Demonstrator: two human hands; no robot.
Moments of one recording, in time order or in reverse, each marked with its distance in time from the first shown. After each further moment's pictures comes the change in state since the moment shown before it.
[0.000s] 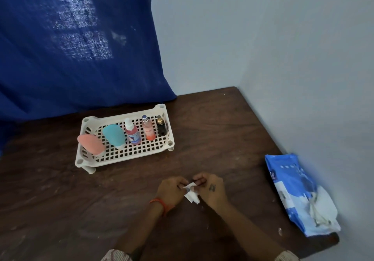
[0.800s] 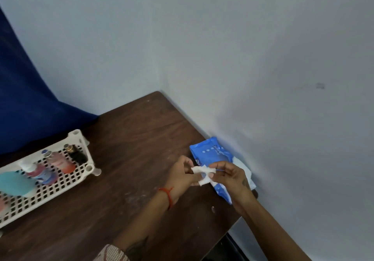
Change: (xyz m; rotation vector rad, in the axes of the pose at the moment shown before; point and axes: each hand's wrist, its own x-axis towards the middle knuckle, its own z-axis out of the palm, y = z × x) left_hand 0.005 0.194 0.099 -0.636 -0.309 0.091; right_hand -0.092 0.074 -0.184 0.752 0.406 0.016
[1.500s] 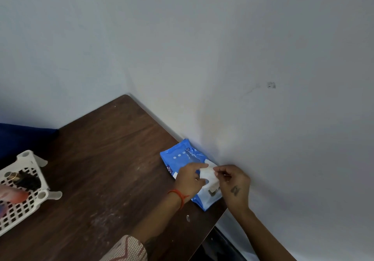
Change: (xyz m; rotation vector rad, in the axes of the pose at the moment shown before) left_hand 0.052 -0.011 0.087 0.593 -0.114 0.166; right_hand 0.023 0.038 -0.074 -0.543 0.464 -0.363
